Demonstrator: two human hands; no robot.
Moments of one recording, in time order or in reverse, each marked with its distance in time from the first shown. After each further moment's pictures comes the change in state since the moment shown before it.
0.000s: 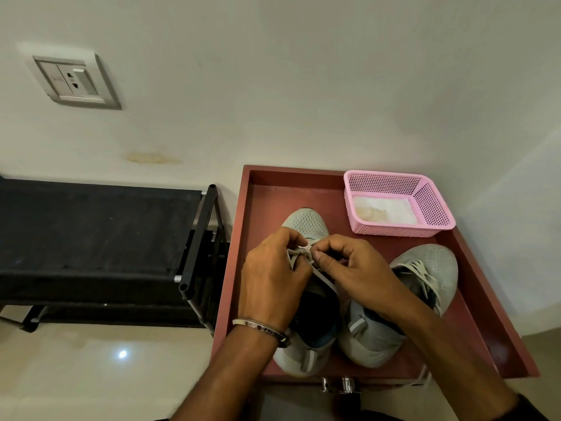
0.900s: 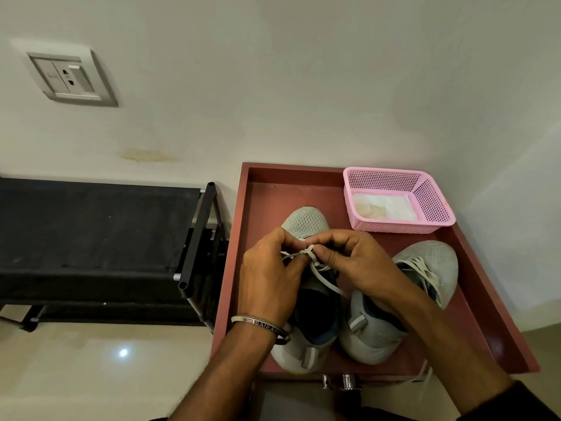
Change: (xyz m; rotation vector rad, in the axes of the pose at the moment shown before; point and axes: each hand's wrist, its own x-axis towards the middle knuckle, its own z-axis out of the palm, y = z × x) left_hand -0.001 -0.002 0.001 -0.147 -0.022 -0.135; right_hand 0.008 0.010 -0.003 0.309 -0.081 0.056
